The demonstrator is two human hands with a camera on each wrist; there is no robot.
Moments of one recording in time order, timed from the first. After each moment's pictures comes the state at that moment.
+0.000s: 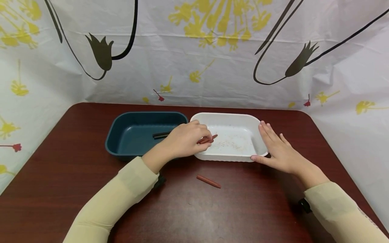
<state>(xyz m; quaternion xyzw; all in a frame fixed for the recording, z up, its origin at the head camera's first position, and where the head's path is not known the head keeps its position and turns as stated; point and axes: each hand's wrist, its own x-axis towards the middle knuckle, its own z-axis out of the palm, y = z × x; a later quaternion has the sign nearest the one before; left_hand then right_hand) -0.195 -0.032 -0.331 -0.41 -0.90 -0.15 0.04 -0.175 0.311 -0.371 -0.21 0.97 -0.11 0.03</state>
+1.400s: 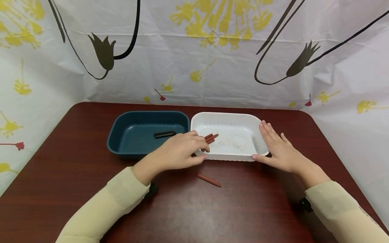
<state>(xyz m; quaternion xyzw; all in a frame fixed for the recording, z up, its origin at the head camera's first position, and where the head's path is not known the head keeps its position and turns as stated) -0.166 -0.053 -0.334 -0.45 -0.88 -0.16 0.02 -0.176 0.312 -0.371 -0.21 0.97 -0.10 0.04</state>
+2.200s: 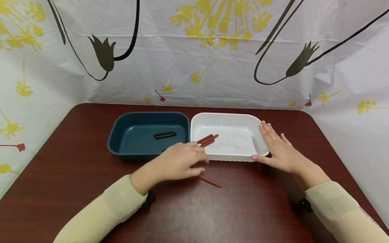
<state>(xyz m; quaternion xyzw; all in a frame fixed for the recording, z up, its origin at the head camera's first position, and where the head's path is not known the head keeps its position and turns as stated) -0.149 -0.053 -0.342 -0.47 -0.87 -0.11 0.01 -0.175 0.313 -0.372 -0.21 0.97 -0.10 0.04</state>
